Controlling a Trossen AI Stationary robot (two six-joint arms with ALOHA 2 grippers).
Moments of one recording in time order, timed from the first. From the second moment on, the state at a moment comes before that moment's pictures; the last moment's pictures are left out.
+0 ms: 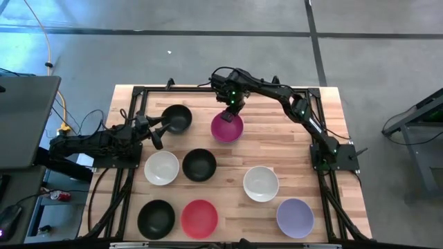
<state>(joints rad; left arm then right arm) 0.15 0.05 0.12 -0.28 -0.58 -0.23 -0.44 2.39 2.34 -1.53 -0.14 0.08</state>
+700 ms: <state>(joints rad) 0.15 0.05 0.12 -0.29 -0.58 -0.22 -0.47 2.37 2.34 -1.53 -0.18 0.02</state>
